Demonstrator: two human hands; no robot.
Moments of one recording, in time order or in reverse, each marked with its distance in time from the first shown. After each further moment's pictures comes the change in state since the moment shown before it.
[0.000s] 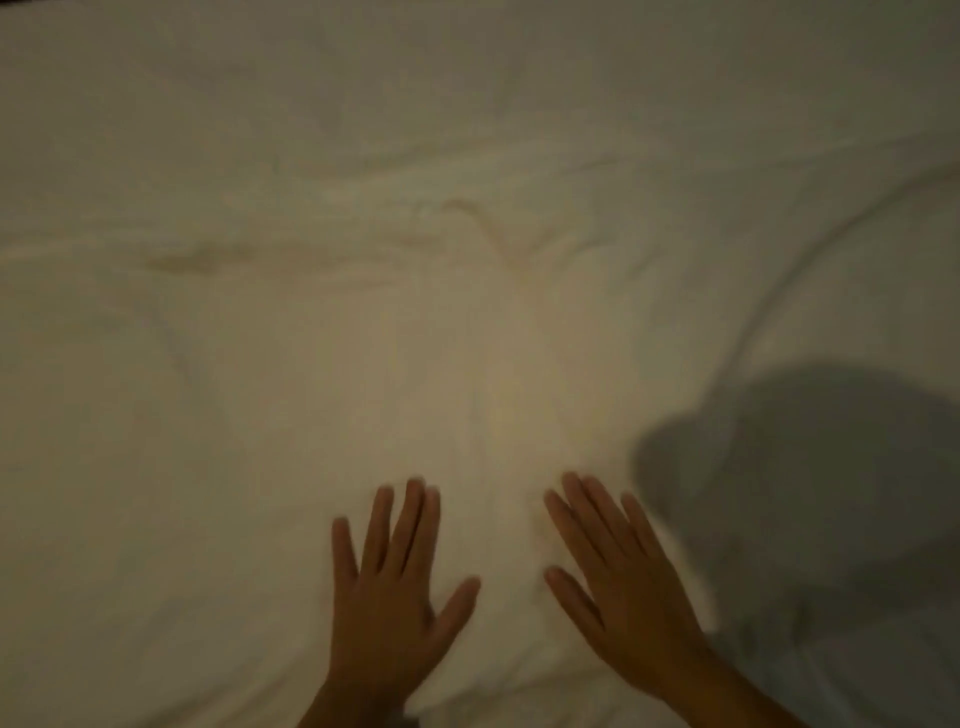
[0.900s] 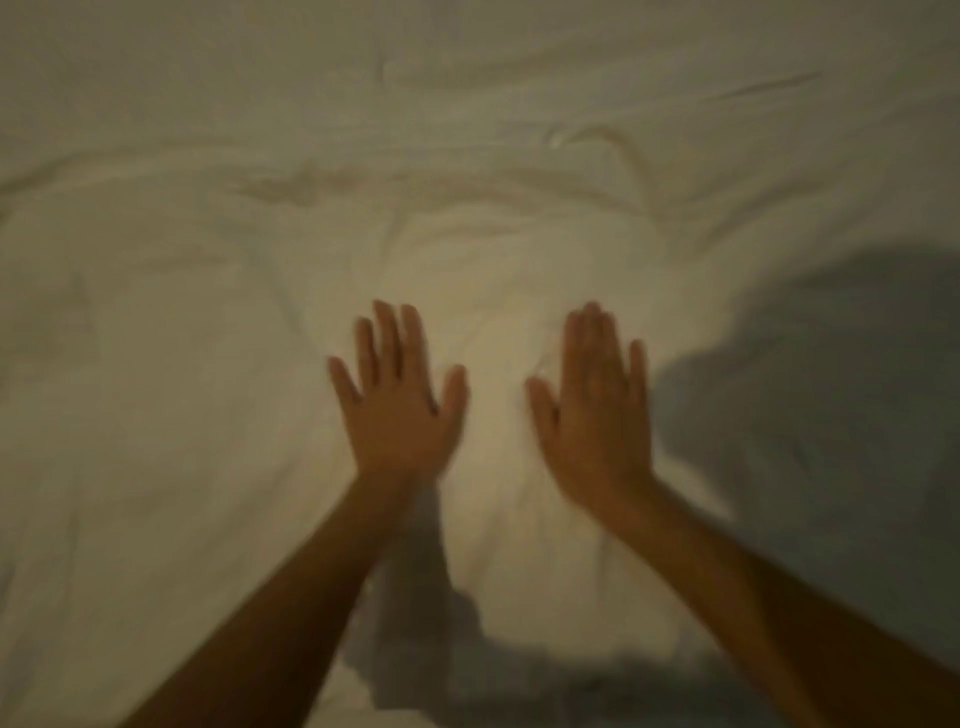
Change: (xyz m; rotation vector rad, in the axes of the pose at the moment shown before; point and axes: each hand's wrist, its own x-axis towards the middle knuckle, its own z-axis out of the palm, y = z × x) left_hand 0.108 -0.086 -0.025 -0.040 0.073 -0.386; right_hand 0.162 -0.077 0.033 0.038 0.126 0.239
